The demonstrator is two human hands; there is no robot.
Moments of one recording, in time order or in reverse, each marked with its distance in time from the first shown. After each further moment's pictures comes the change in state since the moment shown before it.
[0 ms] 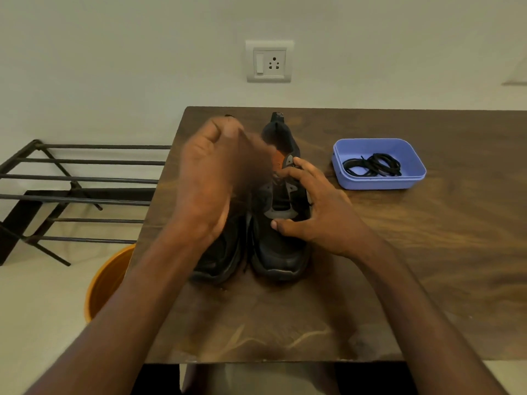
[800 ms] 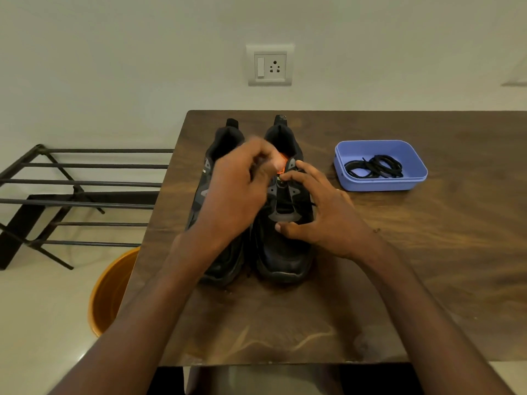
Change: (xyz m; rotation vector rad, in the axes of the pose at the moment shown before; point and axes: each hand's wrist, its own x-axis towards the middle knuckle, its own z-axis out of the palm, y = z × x) left_hand 0.003 -0.014 0.002 0.633 -0.172 0.230; right_hand -0.001 0.000 0.002 -0.020 0.009 0.010
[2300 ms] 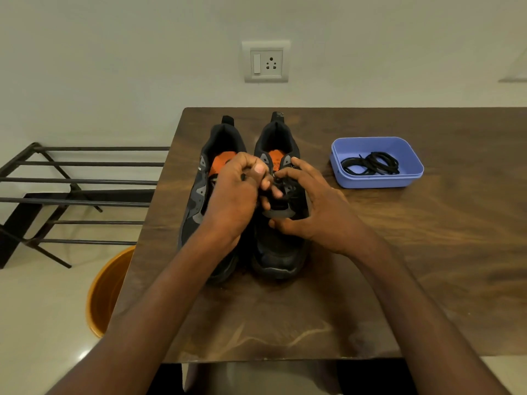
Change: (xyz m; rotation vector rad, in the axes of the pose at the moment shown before) left_hand -0.007 -0.005 0.019 -0.487 0.023 -0.407; right_hand 0.000 -0.001 -0.001 0.057 -0.007 0.026
